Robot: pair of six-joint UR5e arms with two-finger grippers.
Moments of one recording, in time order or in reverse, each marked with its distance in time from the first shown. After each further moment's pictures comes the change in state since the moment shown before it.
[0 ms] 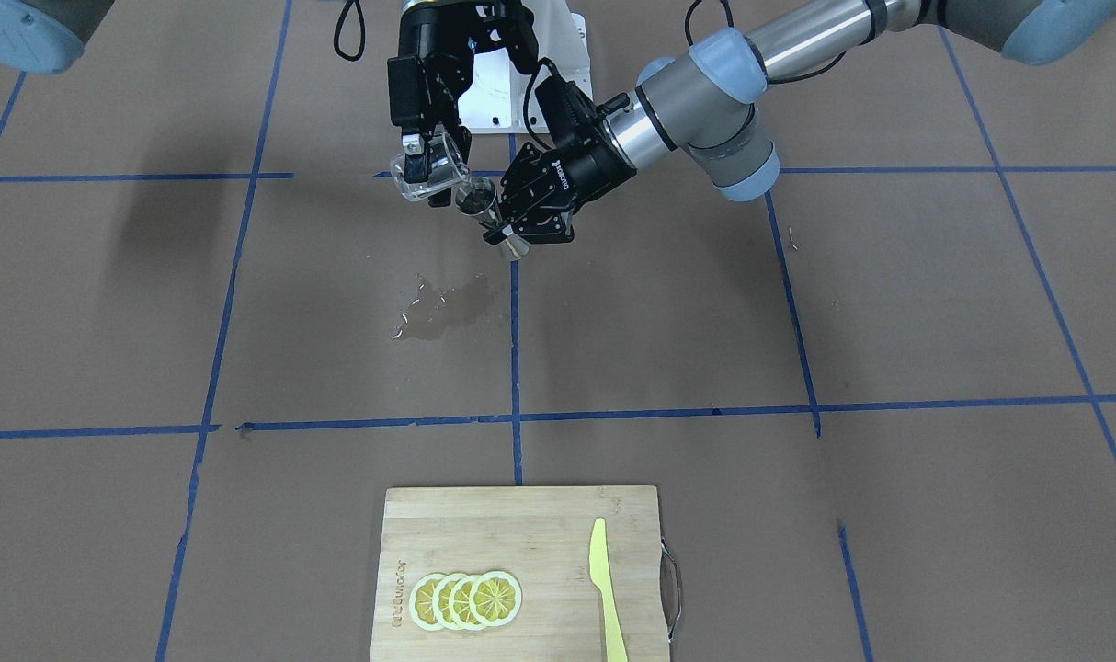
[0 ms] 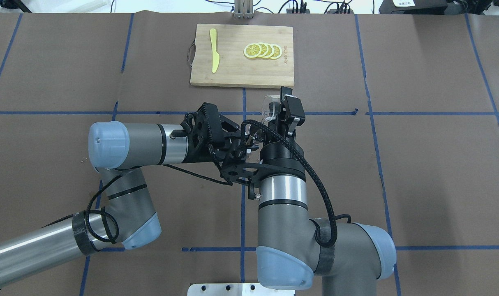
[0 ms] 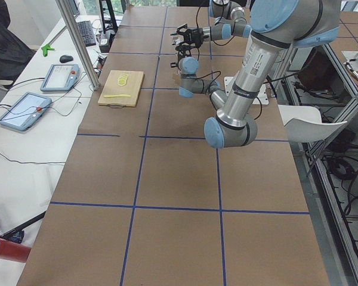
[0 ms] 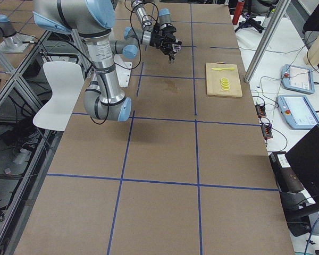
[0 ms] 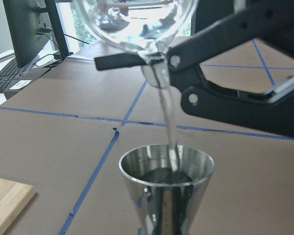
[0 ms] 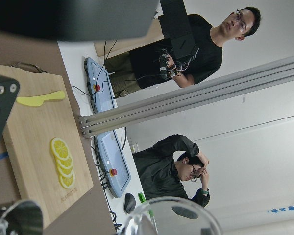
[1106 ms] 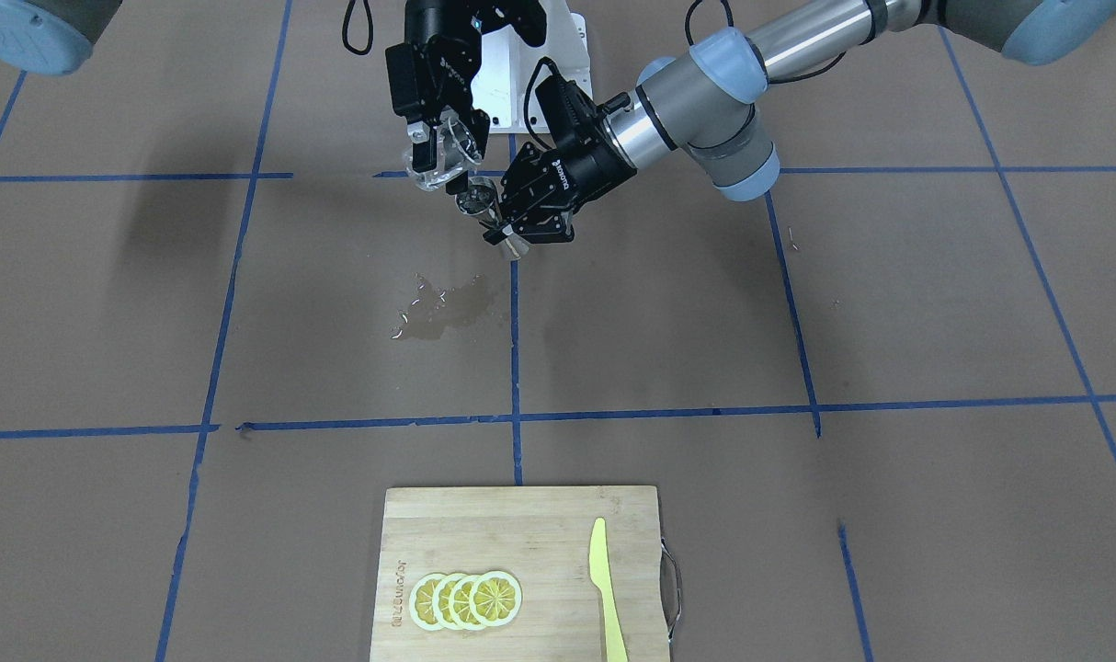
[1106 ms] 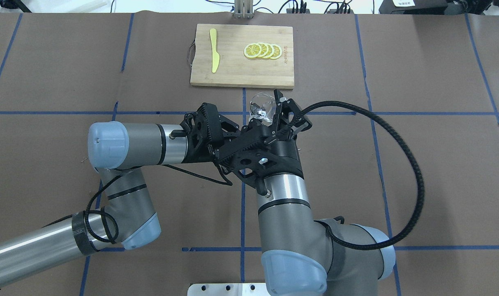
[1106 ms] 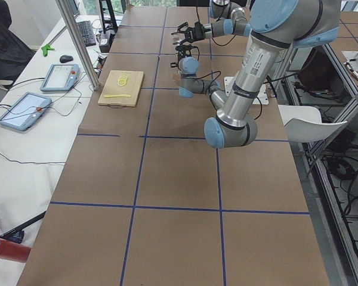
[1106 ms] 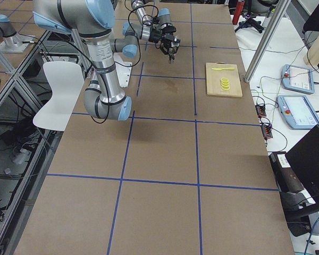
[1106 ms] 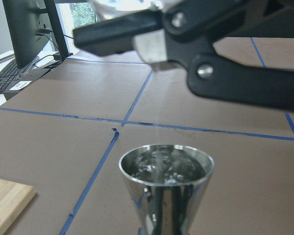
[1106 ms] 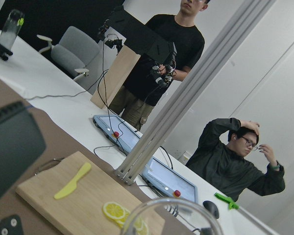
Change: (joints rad) left arm 0.000 0.002 -0.001 -0.002 0.000 0.001; right arm -0.004 0.000 0.037 0.250 0.133 0.488
